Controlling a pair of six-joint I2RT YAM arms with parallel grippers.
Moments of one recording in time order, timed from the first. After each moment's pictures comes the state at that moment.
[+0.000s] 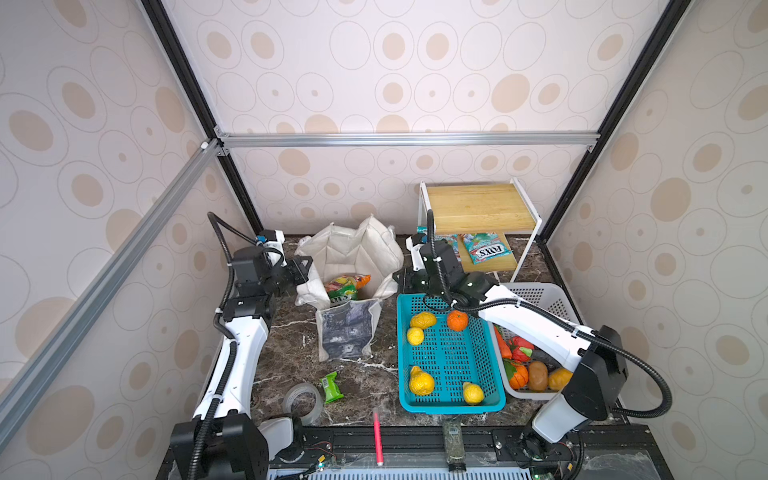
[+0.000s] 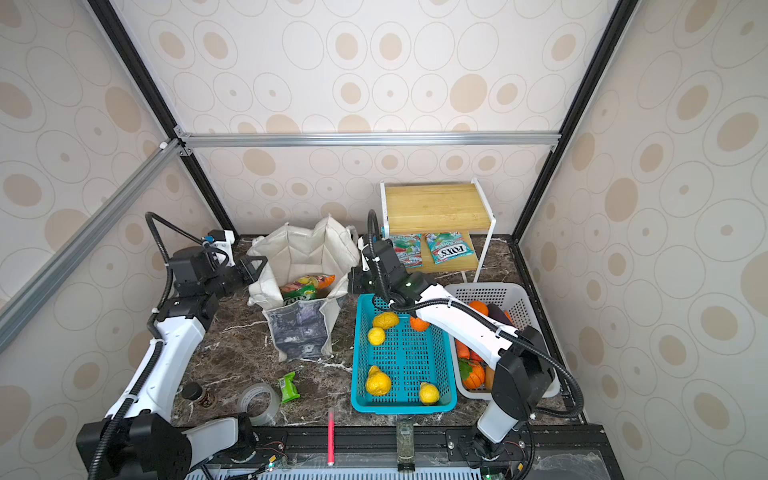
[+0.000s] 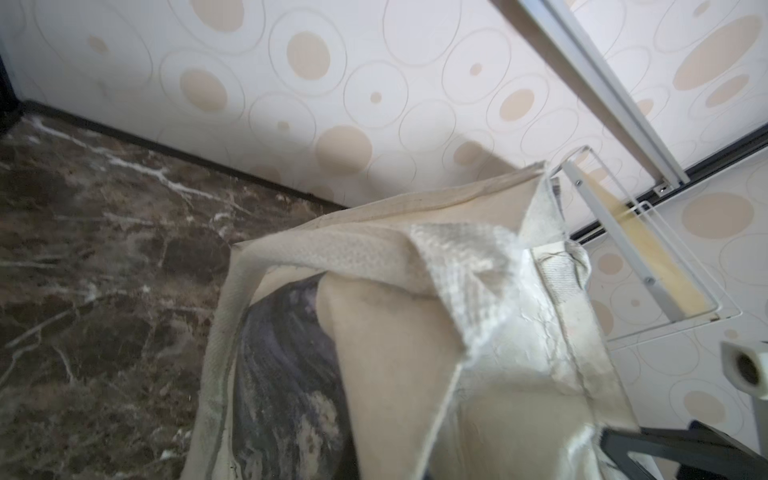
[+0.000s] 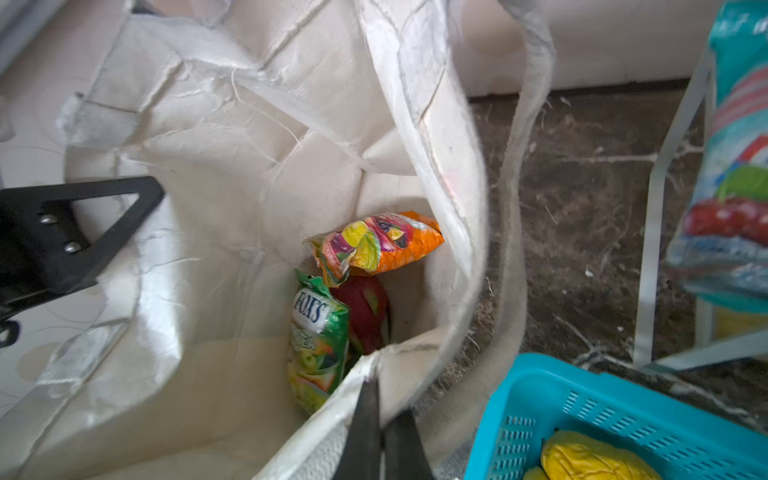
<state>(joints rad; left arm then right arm) 0.15 1.20 1.11 -0.27 0.51 -0.41 0.76 1.60 1.50 -0.38 -0.04 0.54</state>
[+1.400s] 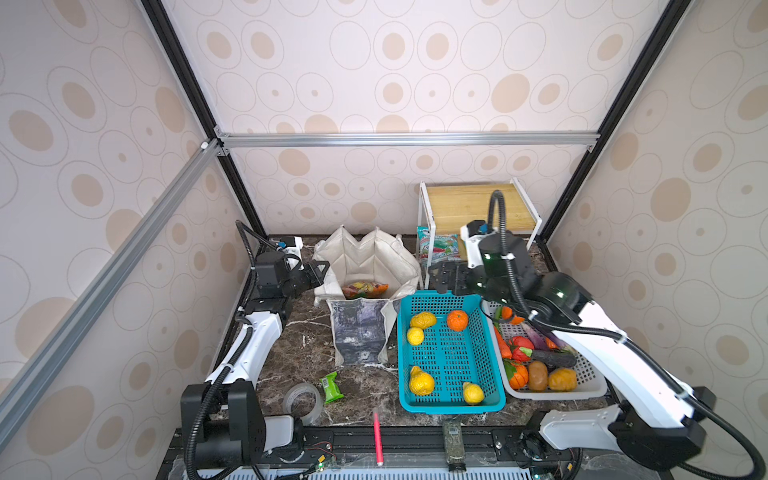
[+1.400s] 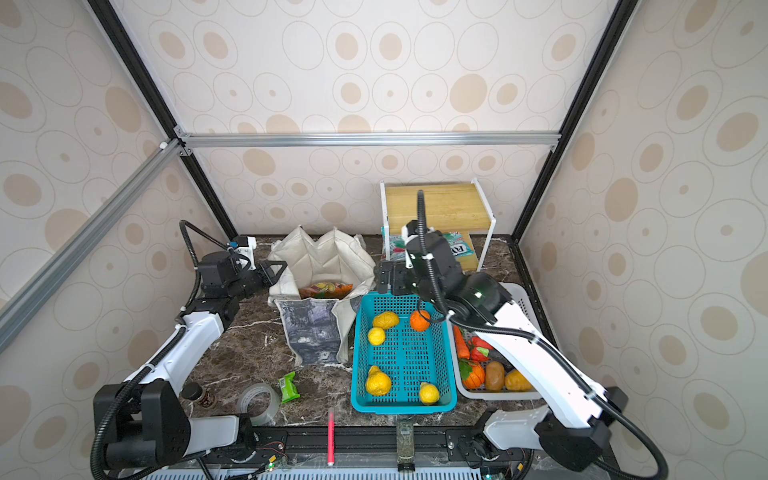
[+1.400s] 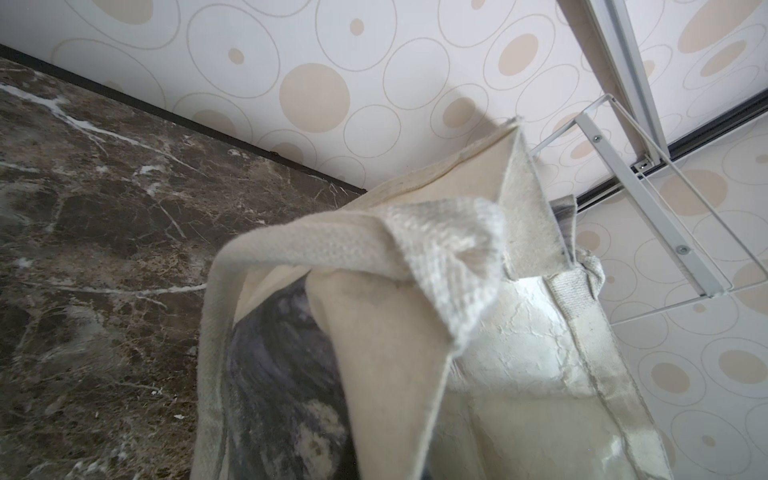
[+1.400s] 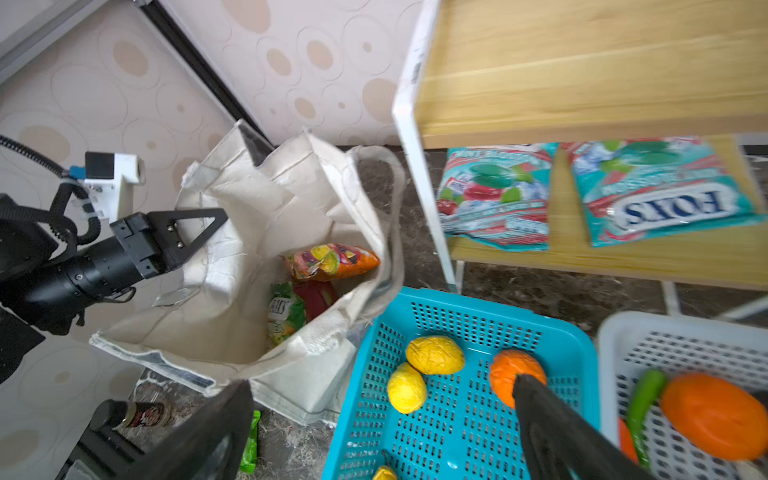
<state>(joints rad) 0.05 1.30 0.89 0.02 0.56 -0.50 0.72 1.20 1.54 -0.90 0.24 0.50</state>
